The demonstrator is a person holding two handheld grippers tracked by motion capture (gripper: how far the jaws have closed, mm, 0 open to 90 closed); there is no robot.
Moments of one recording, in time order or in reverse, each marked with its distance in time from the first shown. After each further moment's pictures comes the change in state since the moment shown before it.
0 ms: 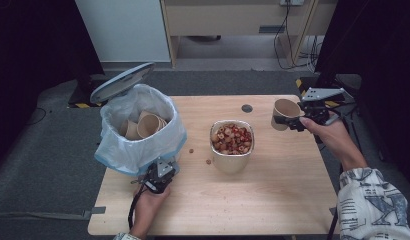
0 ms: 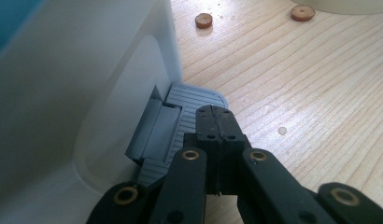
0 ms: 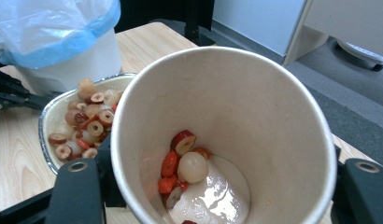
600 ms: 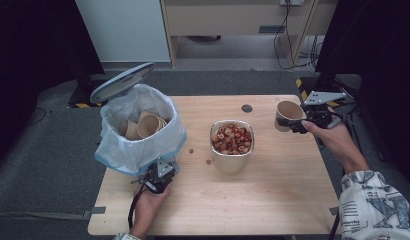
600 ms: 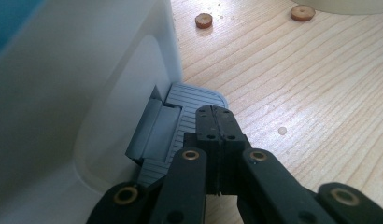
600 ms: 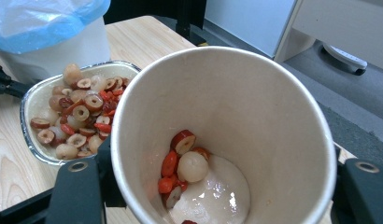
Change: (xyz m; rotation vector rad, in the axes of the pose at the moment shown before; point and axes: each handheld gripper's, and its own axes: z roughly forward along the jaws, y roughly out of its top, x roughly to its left) left arm 0.000 0.000 0.000 0.000 0.000 0.000; right arm -0.001 -0.011 -0.005 0.003 -0.042 -0.043
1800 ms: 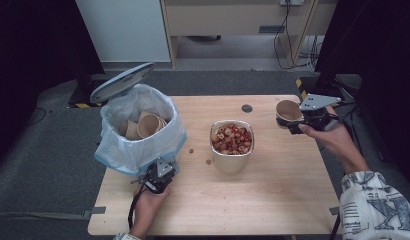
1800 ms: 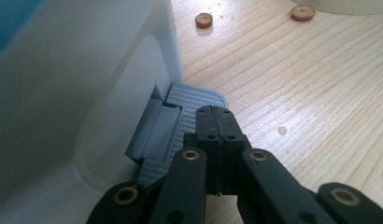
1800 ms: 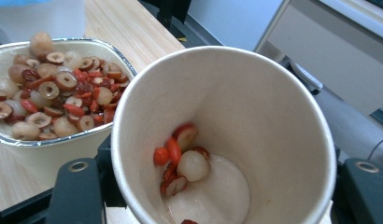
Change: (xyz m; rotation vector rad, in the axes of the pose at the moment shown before) left arm 0.000 0.000 0.000 0.000 -0.001 -0.003; right arm 0.010 0.002 0.001 0.022 -0.106 -0.185
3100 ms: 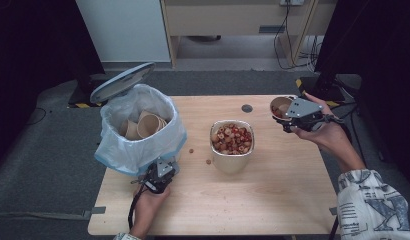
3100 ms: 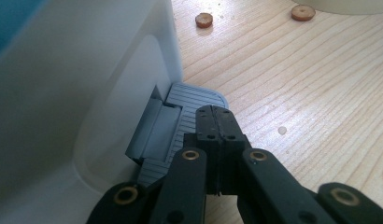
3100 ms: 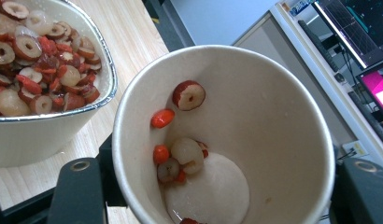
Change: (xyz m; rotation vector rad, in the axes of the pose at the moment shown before) left arm 0.000 0.000 0.000 0.000 0.001 -0.001; right arm 0.020 0.023 0.006 0.056 -0.159 -0.343
